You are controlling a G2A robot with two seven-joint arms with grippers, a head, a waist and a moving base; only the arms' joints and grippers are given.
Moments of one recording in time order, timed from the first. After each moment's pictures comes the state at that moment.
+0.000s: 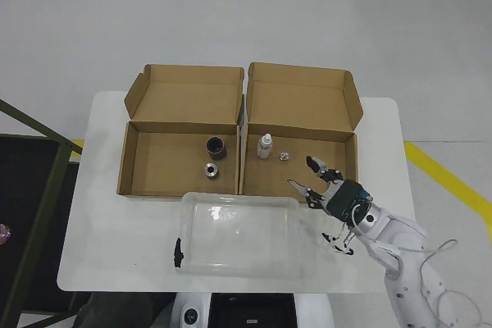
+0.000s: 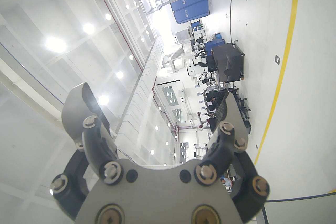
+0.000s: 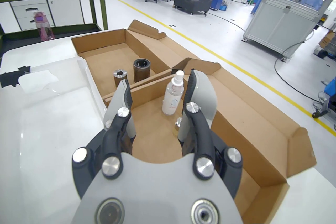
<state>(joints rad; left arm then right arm) -0.19 -0.18 -0.57 -1.44 2.04 -0.23 0.13 -1.53 -1.25 1.50 -1.90 -1.52 -0.68 -0.21</state>
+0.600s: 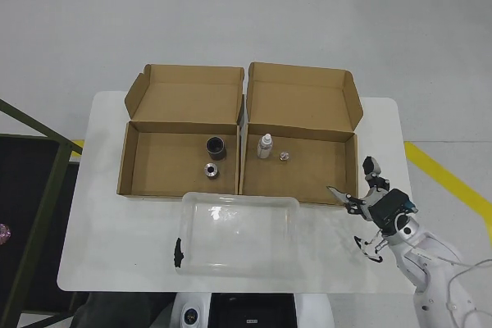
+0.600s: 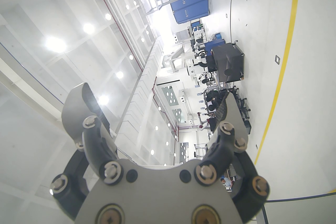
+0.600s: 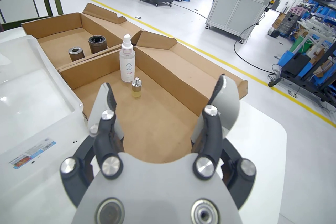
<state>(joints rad) -0.19 -0.18 -0.57 -1.44 2.04 -0.23 0.13 -1.64 -1.22 1.68 -1.84 -1.54 -0.62 -0.35</state>
